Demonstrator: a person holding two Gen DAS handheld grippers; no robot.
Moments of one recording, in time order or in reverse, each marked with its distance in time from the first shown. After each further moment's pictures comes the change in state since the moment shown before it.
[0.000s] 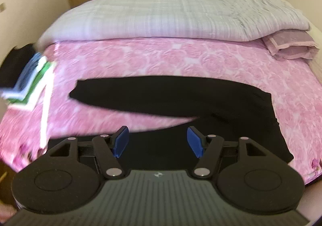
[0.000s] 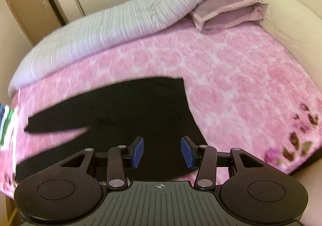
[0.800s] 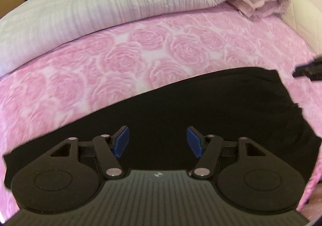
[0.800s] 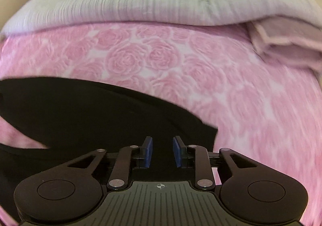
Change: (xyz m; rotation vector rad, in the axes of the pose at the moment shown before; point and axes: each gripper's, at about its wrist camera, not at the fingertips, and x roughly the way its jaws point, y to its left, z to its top) left arm 0.306 0.000 0.103 0.355 0.091 -0.277; right arm 0.283 0.034 0.115 -0.430 0.108 0.000
